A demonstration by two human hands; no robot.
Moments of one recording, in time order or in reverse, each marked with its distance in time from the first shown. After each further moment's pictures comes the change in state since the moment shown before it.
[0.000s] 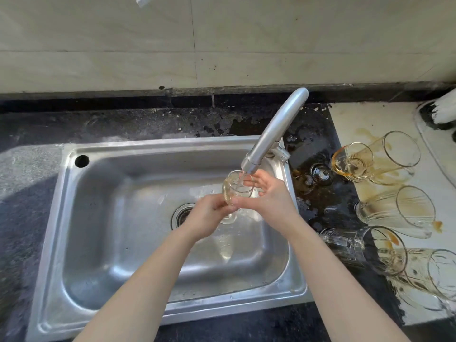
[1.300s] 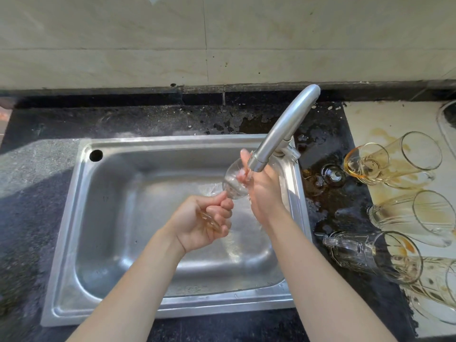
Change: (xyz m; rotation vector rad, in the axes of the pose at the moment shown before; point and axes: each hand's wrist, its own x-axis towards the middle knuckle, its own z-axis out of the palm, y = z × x) left_hand -0.038 0.036 -0.028 -1.229 -0.411 -0.493; right_hand 0.024 -0.023 0.038 0.532 0.148 0.082
